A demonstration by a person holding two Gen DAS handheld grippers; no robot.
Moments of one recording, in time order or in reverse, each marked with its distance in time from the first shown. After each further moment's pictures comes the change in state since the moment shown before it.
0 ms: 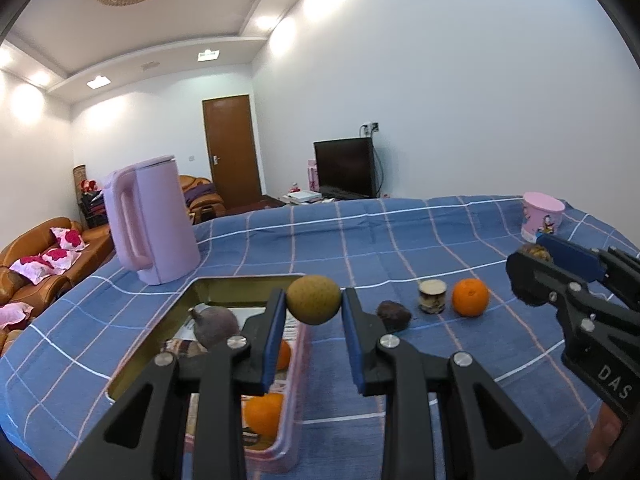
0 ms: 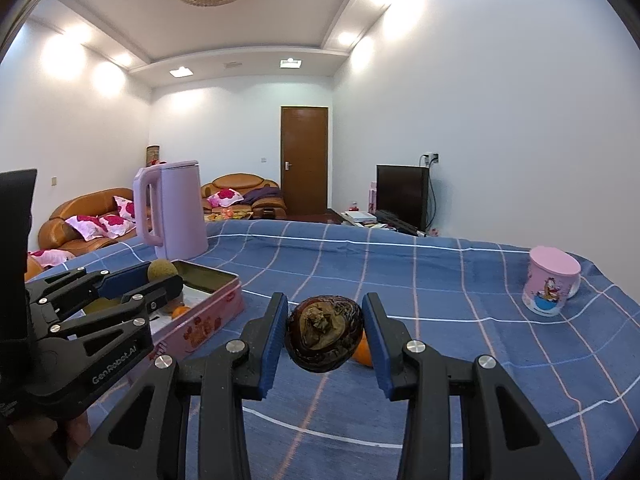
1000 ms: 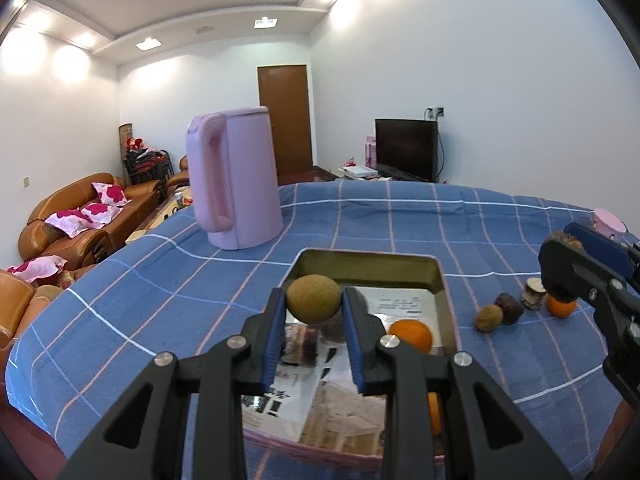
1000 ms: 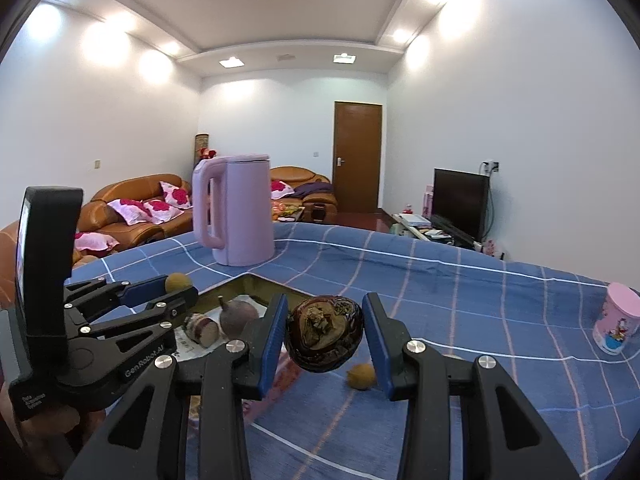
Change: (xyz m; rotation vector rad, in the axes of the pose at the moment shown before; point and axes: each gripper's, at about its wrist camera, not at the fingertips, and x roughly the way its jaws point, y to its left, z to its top) left arm 0.026 0.096 -0.008 -0.120 0.105 0.162; right arm 0.052 0.086 0.028 -0.080 0.018 0.180
